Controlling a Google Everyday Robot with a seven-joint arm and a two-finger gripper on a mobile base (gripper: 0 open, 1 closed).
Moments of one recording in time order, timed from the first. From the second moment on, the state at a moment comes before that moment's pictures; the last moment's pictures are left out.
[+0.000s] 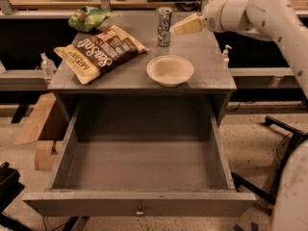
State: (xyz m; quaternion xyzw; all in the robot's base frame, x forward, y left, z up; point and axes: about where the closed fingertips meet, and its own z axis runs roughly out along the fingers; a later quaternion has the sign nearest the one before) arm 0.826 -0.143 0.968 -0.36 0.70 0.10 0.61
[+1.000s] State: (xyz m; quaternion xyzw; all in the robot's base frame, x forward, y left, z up) arm 0.910 -0.094 0.936 -0.30 0.70 0.19 0.62
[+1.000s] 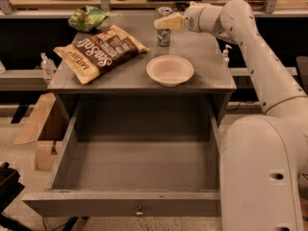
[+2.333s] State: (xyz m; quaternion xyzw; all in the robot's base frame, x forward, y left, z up) arm 0.931 -0.042 0.904 -0.27 0.68 0.24 0.64
